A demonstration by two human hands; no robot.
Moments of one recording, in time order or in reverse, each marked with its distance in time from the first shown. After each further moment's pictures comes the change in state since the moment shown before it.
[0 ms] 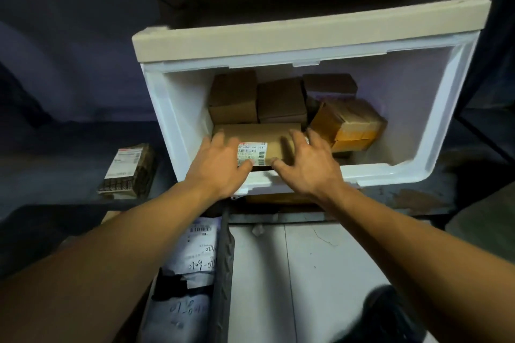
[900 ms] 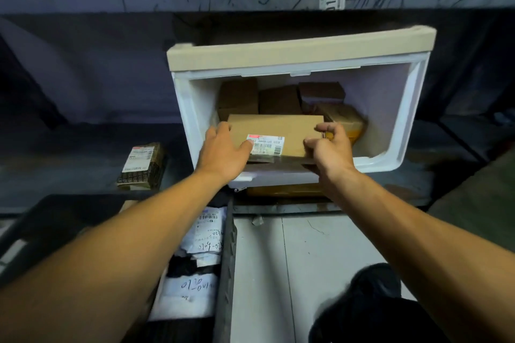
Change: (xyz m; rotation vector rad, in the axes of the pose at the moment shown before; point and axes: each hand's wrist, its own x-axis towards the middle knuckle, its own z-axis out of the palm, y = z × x) left_hand -0.050 0.023 -0.049 -0.490 0.124 -0.203; right_hand -0.050 -0.011 -0.041 1.176 0.210 0.399
